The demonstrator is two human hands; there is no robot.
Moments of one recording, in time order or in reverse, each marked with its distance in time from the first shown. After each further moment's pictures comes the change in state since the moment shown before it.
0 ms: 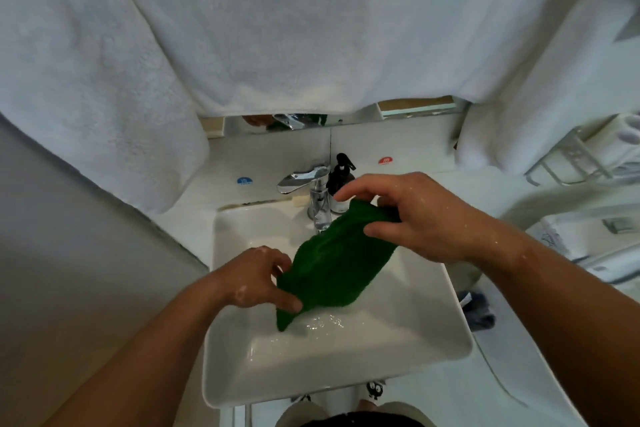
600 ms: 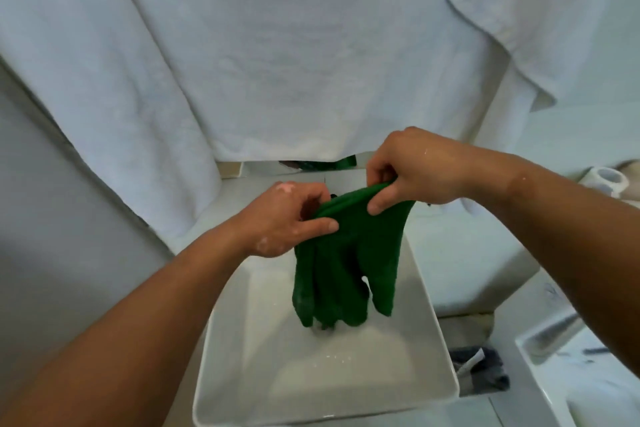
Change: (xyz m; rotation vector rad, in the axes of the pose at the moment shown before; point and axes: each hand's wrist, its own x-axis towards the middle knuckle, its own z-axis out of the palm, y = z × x) left_hand -0.051 0.150 -0.077 0.083 0.505 0.460; right_hand 0.004 -0.038 -0.113 -0.454 -0.042 -0.048
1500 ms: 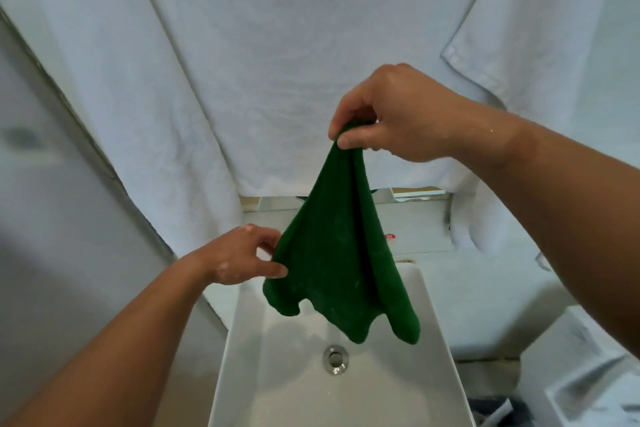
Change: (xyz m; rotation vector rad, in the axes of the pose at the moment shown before) left_hand -0.038 -0.060 -0.040 -0.015 -0.160 -0.312; right_hand 0.013 -0.047 -0.087 0.086 0.387 -0.238
